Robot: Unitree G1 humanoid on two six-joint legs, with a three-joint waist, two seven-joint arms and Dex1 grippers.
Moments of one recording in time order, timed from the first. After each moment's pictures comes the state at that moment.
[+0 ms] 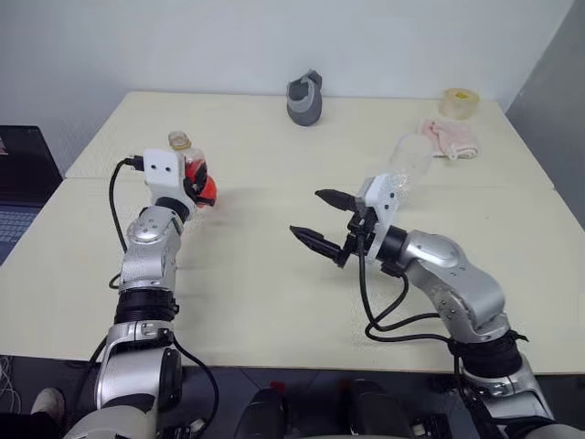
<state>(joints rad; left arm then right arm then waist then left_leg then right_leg) -0.66 0.40 0.23 0.54 -0.16 0.07 -0.24 -0.46 -0.29 0.22 -0.35 0.38 0.54 0.58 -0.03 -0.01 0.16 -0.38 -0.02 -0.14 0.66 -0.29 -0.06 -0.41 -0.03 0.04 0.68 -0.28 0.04</state>
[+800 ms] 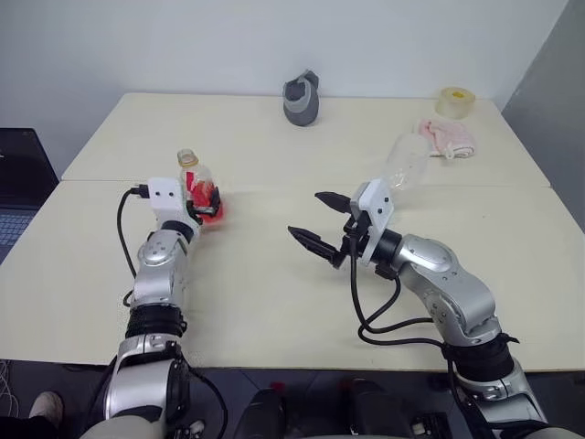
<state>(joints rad) -0.49 0.37 0.24 0.39 -0.18 0.11 -0.23 -0.43 -0.27 0.22 -0.37 0.36 0.53 0.55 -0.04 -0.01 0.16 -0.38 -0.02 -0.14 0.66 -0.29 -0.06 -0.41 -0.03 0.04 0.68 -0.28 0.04</state>
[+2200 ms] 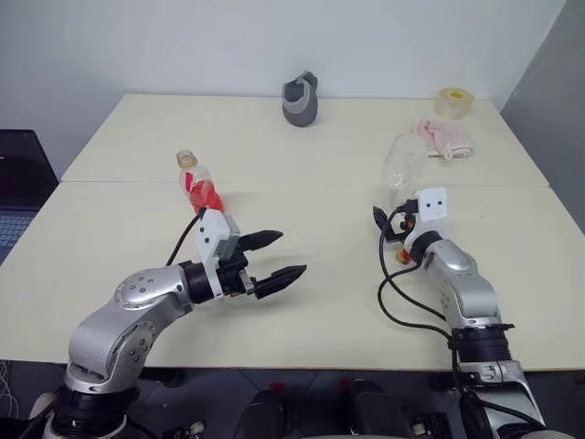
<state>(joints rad) -0.17 0.62 0.07 -0.49 -0.66 0.66 -0.76 -0.46 -0.23 -0.06 0.16 0.18 0.34 0.22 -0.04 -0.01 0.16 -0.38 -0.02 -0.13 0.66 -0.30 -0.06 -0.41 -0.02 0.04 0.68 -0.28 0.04</state>
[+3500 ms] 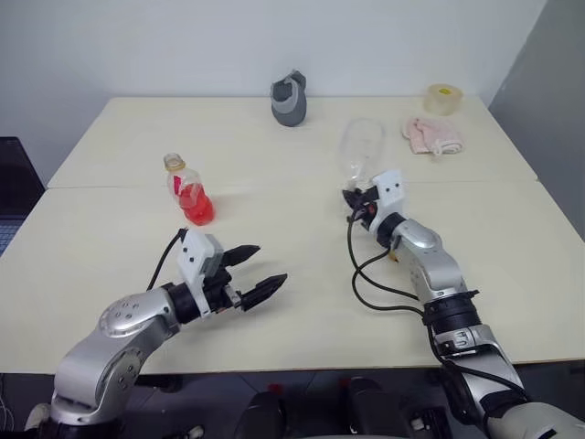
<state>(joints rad) 0.08 0.61 0.18 -0.57 -0.63 0.61 -0.64 -0.65 -0.15 0.09 0.30 0.18 0.24 0.44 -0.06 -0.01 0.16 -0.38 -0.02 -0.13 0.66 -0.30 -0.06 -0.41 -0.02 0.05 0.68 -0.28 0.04</state>
